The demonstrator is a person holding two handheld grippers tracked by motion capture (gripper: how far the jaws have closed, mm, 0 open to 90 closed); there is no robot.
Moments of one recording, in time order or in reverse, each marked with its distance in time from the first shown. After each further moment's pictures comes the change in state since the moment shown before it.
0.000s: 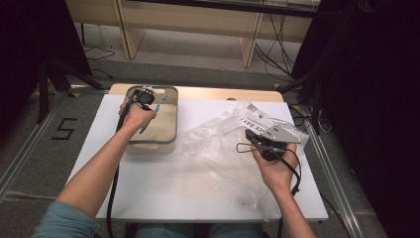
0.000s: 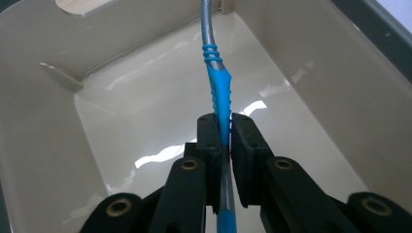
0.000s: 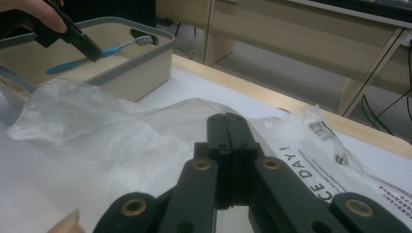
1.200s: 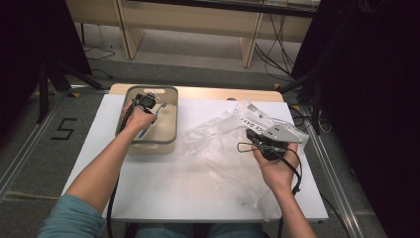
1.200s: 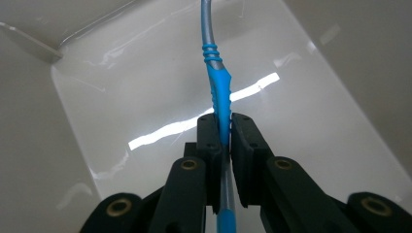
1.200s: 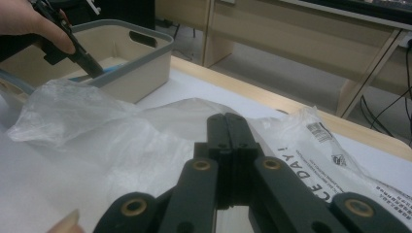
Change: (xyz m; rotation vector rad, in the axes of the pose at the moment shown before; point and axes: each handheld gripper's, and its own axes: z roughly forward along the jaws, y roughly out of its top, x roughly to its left) left arm 0.003 -0.005 0.028 0.107 0.009 0.001; right arm -0.002 0.001 -0.001 -0.007 -0.003 0.001
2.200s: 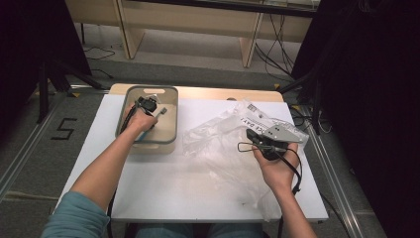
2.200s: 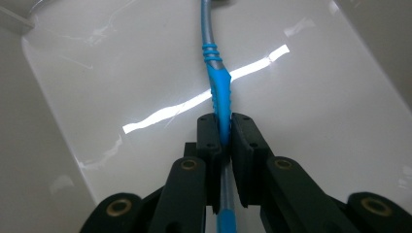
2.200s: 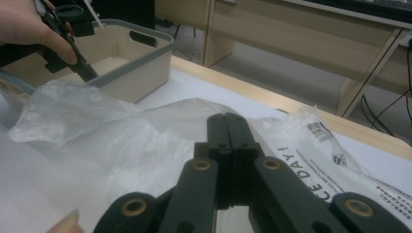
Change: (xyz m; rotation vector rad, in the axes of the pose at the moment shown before) left arm 0.000 -0.003 0.015 0.103 0.006 0.019; right arm -0.001 0.000 0.000 0.001 0.002 0.001
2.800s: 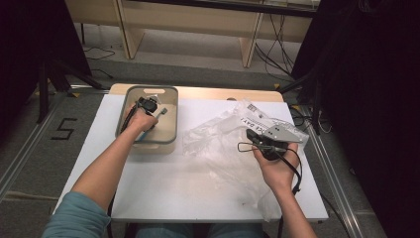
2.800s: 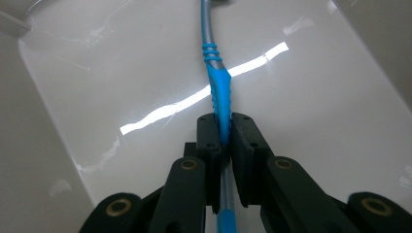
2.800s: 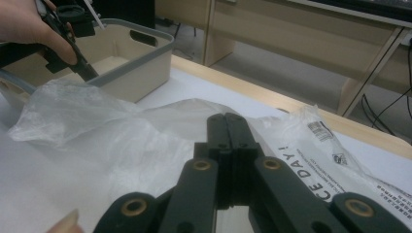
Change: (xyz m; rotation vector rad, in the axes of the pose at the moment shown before) left arm -0.002 0.000 0.001 0.008 0.003 0.023; right arm 0.000 0.000 0.000 0.003 0.002 0.002
